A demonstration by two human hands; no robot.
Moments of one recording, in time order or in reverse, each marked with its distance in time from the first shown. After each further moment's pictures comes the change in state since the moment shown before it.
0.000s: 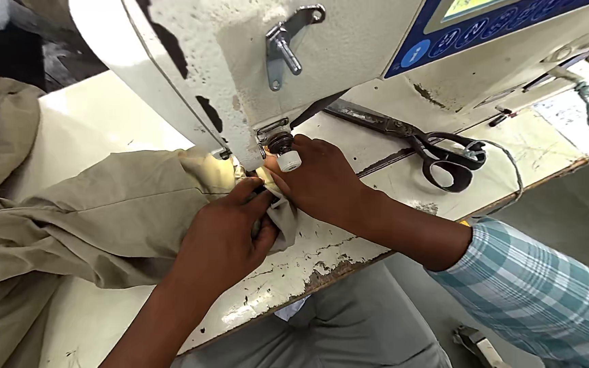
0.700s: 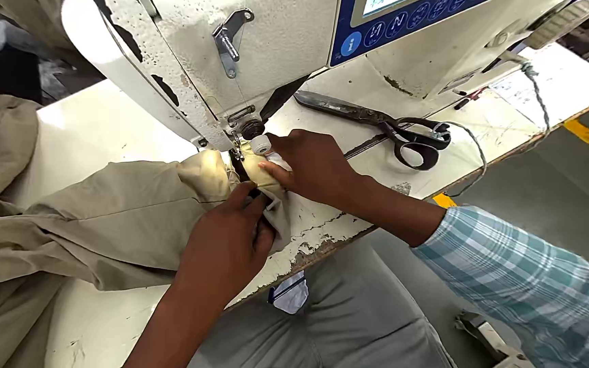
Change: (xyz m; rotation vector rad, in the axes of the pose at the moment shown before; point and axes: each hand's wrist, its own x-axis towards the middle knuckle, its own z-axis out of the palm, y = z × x) left_hand -0.014 0.035 -0.004 0.035 -0.085 -0.089; right_hand -0.021 0.015 0.001 0.190 0.104 0.055
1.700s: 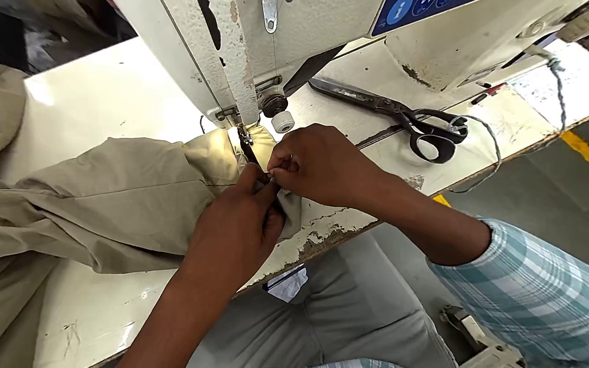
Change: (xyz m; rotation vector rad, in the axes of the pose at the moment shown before) left_hand -0.002 -0.003 0.001 -0.099 -0.059 -0.038; right_hand 0.014 -0.034 -0.037 0.208 -0.445 0.264
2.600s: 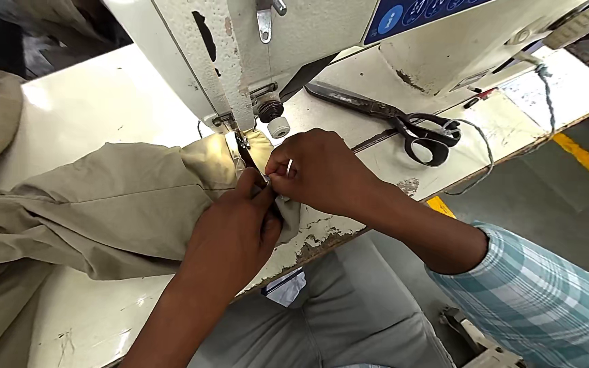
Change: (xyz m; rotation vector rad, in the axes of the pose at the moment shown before) left_hand 0.000 0.000 0.001 0.019 0.007 0.014; right_hand -0.006 -0.005 0.003 0.013 0.080 0.035
